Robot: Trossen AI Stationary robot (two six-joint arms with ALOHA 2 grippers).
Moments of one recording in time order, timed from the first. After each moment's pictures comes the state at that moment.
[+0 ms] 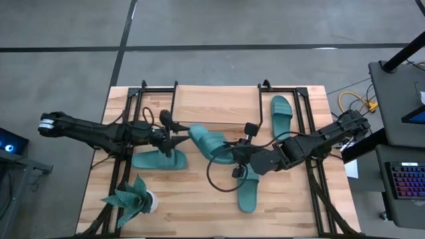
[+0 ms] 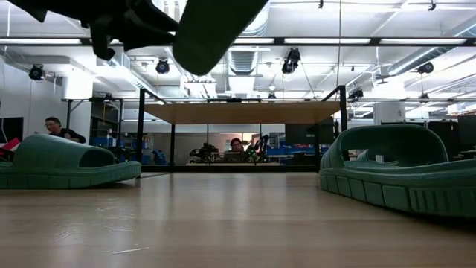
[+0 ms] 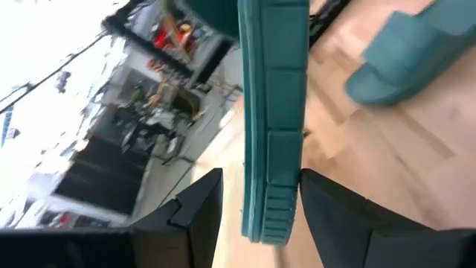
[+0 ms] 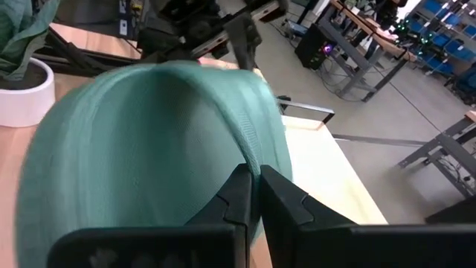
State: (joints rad) left arm -0.10 0.86 0.56 0.12 -0.32 0.91; right arm 0.43 1.53 1.43 -0.45 0.81 0.00
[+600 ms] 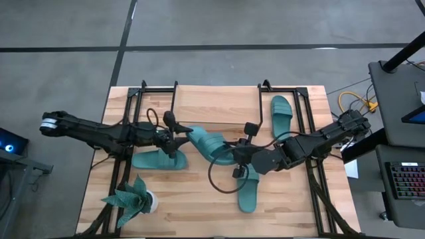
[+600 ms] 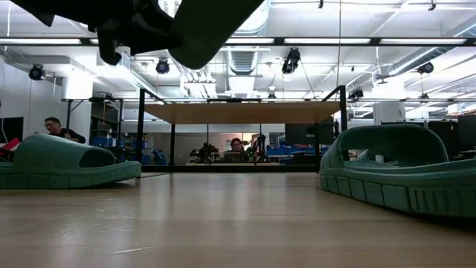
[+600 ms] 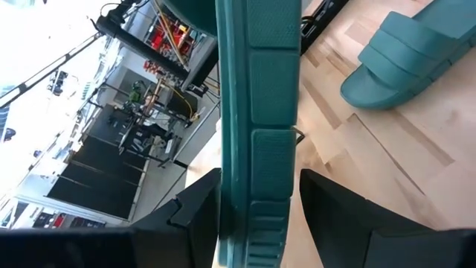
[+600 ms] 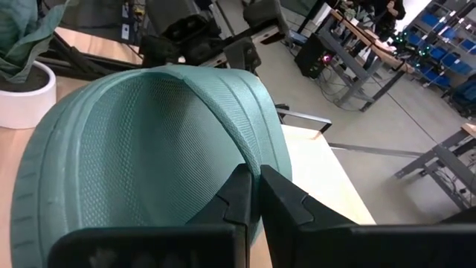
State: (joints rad) left arm -0.10 0.93 0.56 0.19 -0.29 0.91; right arm 0.43 1.52 1.43 -0.43 0.81 -0.05
